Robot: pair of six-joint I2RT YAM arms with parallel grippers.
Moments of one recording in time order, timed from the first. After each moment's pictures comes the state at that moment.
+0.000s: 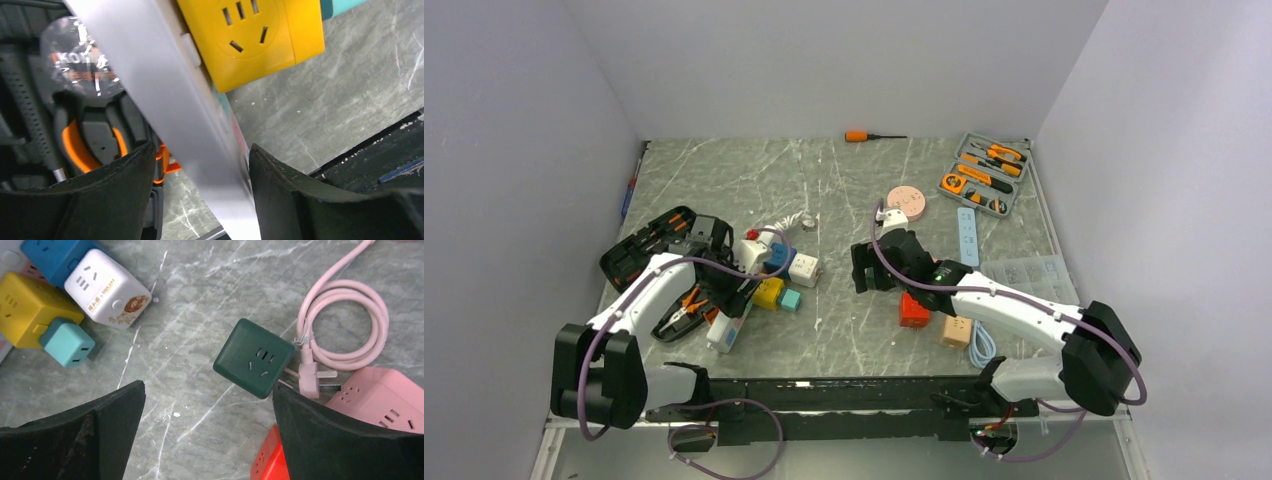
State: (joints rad) left arm -0.19 1.23 0.80 -0.86 0.20 0.50; right arm 0.84 1.28 0.79 -0.22 0.25 0.44
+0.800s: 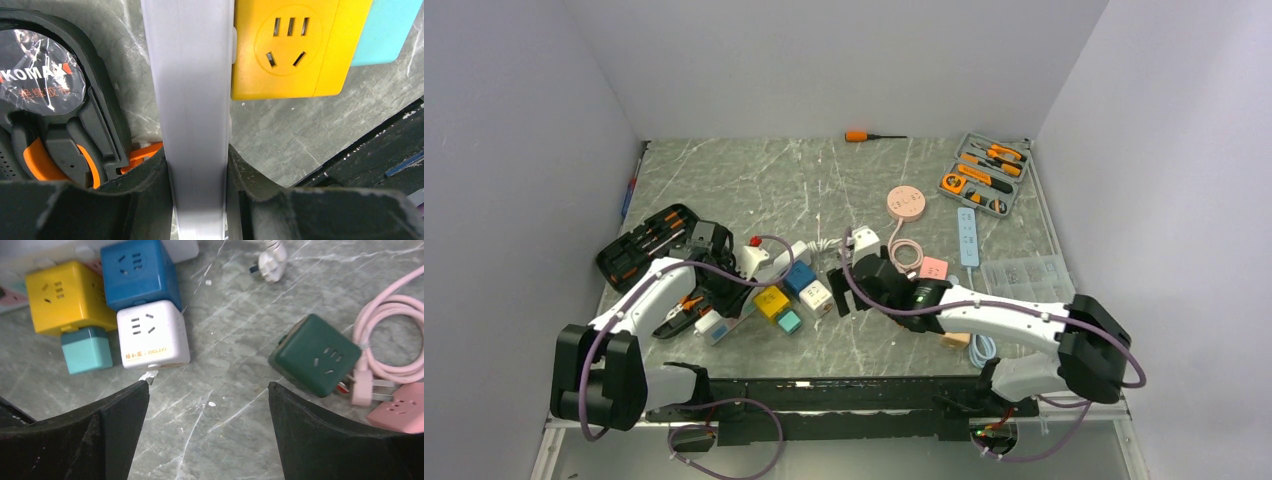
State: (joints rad) left arm -0.19 1.24 0.75 -0.84 0.26 0.57; right arm 1.04 1.29 0.79 -0.15 0.36 0.41
